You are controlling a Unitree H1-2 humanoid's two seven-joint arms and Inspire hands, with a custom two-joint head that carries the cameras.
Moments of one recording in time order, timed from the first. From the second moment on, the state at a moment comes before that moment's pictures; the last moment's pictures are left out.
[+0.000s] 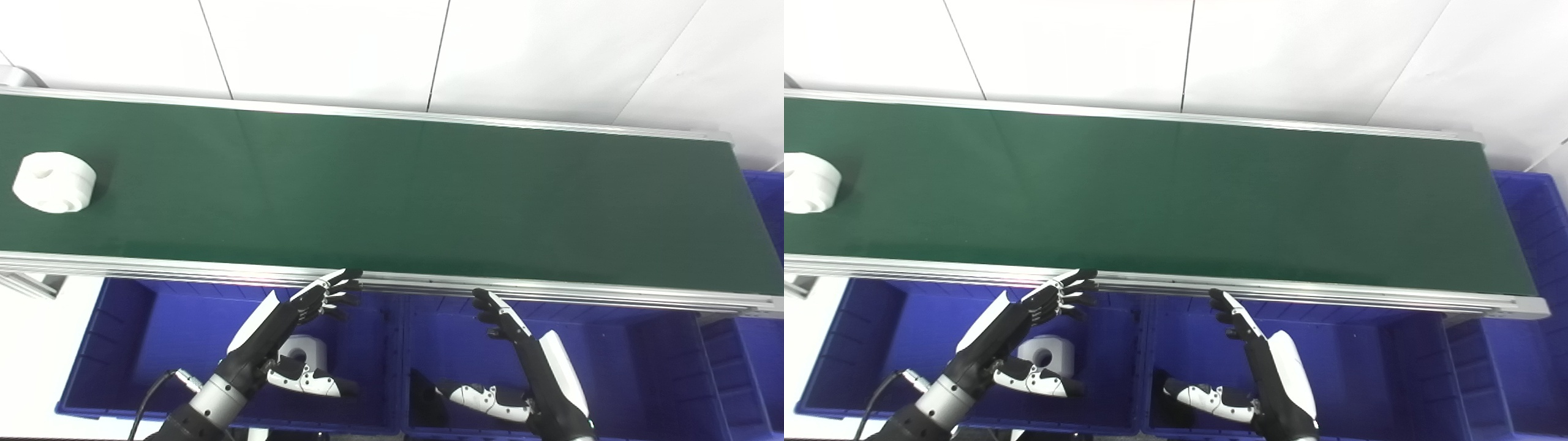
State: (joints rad) left arm 0.34 0.24 -0.30 -0.18 0.09 -0.26 -0.34; right arm 0.68 -0.10 0.25 -0.49 -0.52 0.02 0.03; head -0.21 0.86
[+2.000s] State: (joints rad) left arm 0.32 0.23 -0.33 -0.08 0.10 -0.42 -0.30; right arm 0.66 -0.13 0.25 -0.38 -0.50 -0.02 -0.01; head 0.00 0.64
